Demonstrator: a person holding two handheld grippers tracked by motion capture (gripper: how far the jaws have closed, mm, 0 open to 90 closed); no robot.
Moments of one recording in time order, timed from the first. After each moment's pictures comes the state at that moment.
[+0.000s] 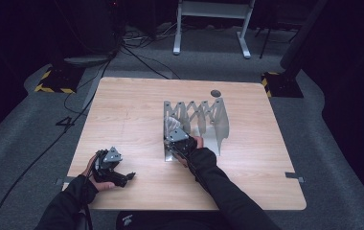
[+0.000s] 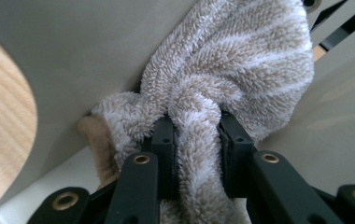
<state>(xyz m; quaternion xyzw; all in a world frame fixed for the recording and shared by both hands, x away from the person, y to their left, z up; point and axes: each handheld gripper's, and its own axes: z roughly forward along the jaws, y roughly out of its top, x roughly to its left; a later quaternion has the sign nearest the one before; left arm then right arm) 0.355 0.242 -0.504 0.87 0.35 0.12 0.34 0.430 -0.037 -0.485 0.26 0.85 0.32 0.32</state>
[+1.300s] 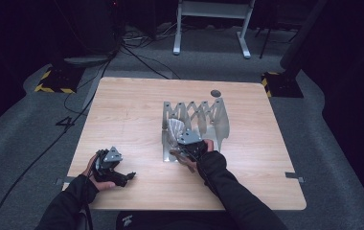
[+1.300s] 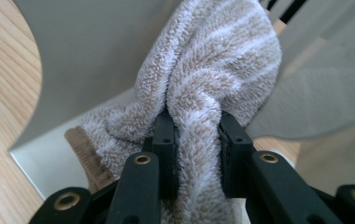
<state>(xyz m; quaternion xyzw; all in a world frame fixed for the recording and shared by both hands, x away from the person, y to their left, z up) 0.356 0.241 -0.504 0.87 0.35 0.12 0.34 0.415 -0.070 -0.475 0.26 0.84 0.35 0.31</state>
